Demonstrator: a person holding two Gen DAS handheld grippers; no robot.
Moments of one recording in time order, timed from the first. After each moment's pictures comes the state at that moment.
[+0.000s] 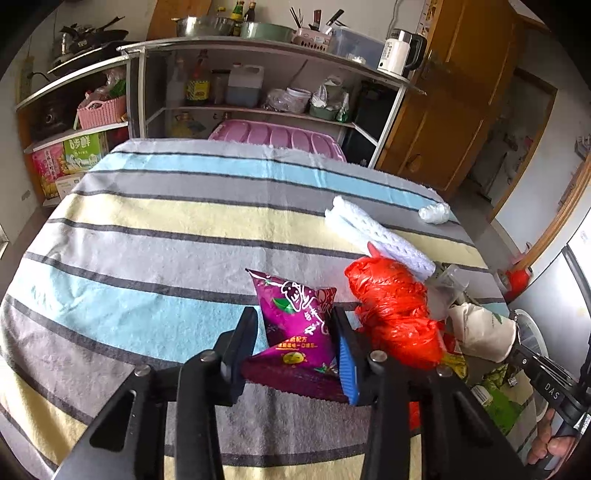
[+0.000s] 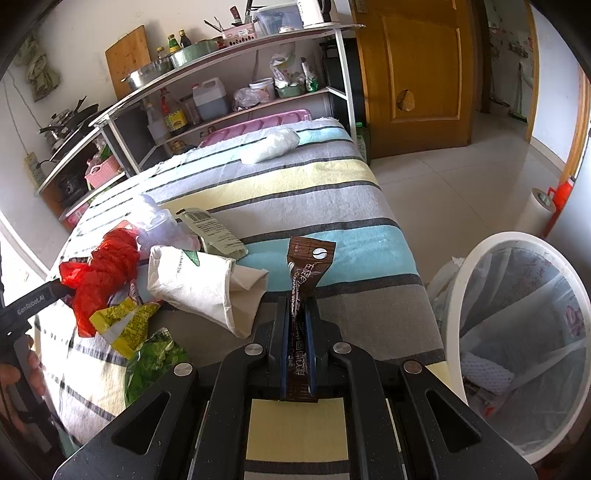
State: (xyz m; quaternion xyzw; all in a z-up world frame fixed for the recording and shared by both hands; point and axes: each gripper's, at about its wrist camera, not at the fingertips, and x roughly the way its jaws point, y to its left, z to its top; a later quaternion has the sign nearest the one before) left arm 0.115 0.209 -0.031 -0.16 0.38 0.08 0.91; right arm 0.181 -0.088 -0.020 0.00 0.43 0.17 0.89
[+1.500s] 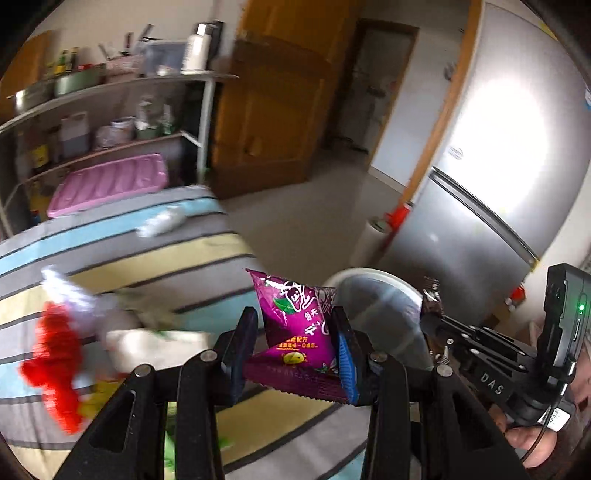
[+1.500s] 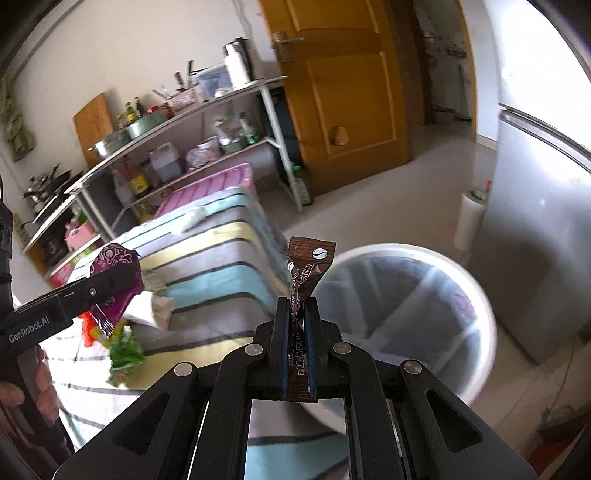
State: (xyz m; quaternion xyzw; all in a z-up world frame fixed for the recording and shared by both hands) left arm 0.150 -0.036 0.038 -0.07 0.37 -0.17 0.91; right arm 0.128 -0.249 0.042 0.07 0.37 0.08 0.92
